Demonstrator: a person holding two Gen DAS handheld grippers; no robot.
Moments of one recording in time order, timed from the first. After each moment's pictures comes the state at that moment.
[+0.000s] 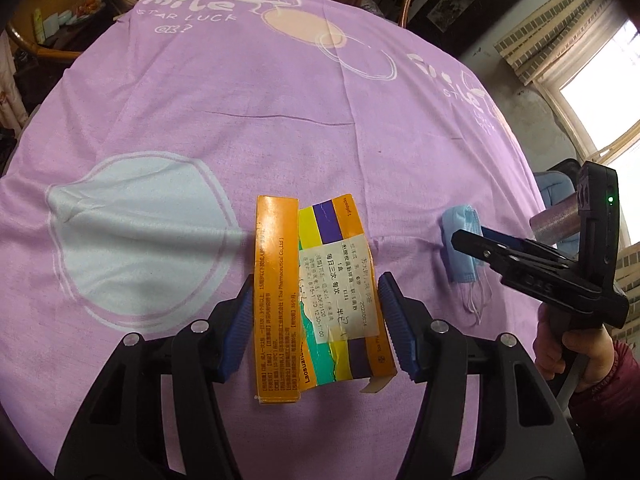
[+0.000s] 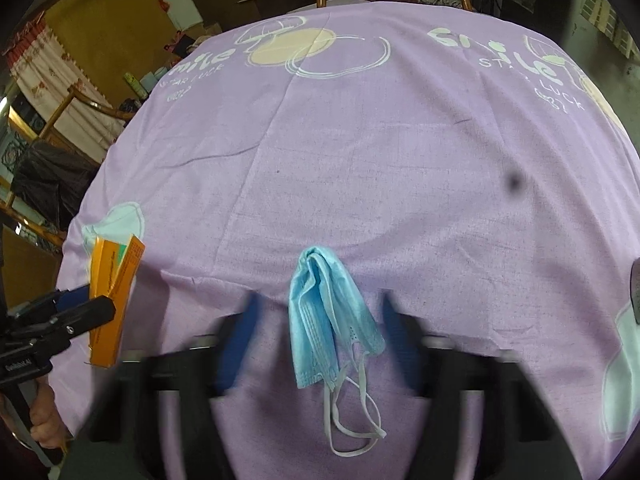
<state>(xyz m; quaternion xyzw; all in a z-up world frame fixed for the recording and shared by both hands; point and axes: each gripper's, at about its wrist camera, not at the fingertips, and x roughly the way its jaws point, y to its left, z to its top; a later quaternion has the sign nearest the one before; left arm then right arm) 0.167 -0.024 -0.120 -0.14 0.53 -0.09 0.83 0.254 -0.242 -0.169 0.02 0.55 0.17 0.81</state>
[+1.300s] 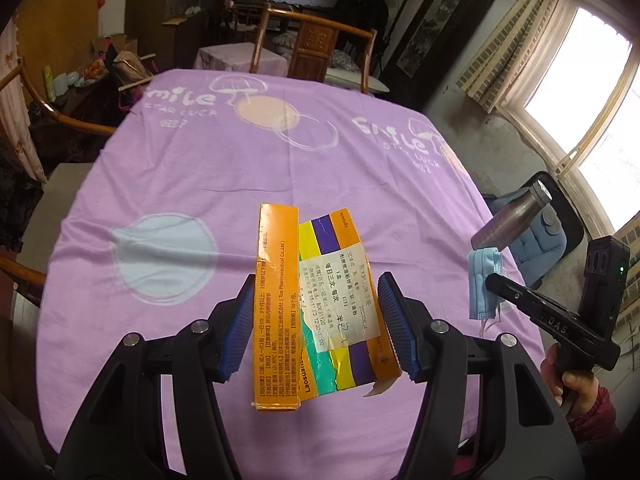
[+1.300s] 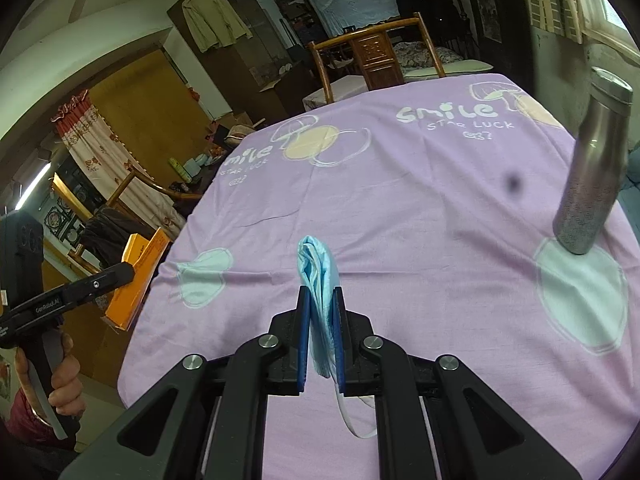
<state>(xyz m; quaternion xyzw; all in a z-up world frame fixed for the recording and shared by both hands) 0.072 -0.054 0.009 -0.11 0.43 -0.09 0.89 0.118 -0.339 -0.062 0.14 0.42 0.21 0.87</state>
